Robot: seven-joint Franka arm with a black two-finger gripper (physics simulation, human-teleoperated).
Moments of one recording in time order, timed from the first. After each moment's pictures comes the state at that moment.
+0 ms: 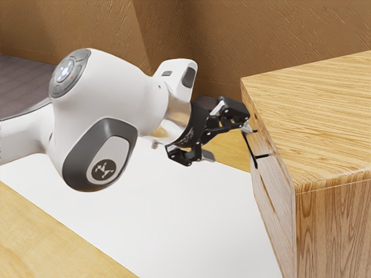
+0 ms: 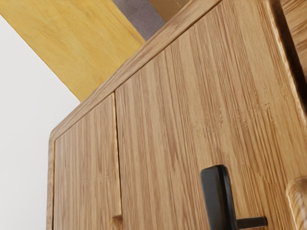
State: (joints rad) arm -0.22 -0.27 -0.06 -2.06 0.03 2.55 -1.09
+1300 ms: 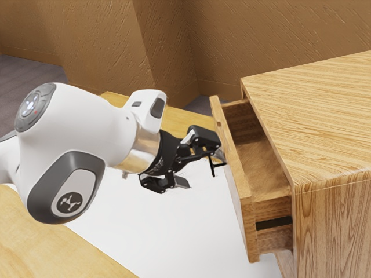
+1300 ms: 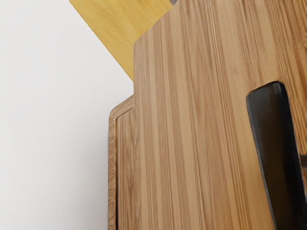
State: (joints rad) arm -0.22 -0.44 -0.03 -2.29 0.01 2.57 -1.10
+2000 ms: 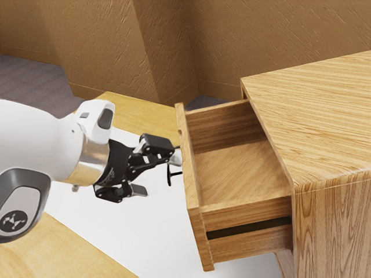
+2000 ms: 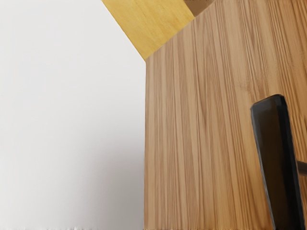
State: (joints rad) arm -0.16 -0.66 -0.02 -2.45 0.02 2.52 -1.10
